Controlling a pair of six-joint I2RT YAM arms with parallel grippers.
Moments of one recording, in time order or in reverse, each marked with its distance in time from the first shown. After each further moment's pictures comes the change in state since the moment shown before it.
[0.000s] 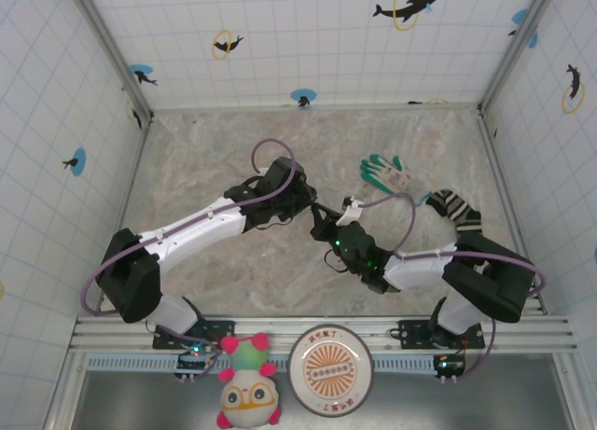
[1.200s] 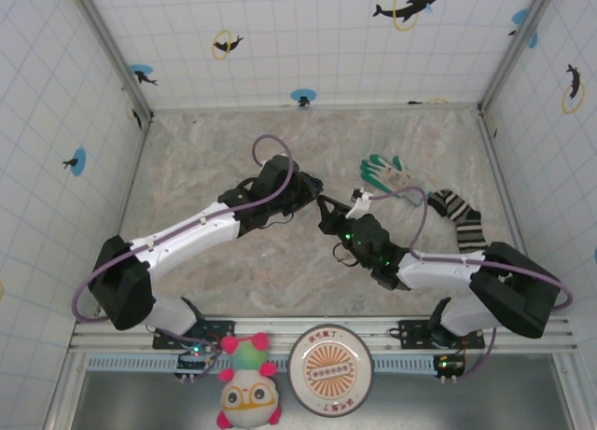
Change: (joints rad) left arm -0.011 -0.066 -0.040 0.133 0.029 0.078; right arm -0.055 -0.154 -0.019 -0.074 -0.094 -0.023
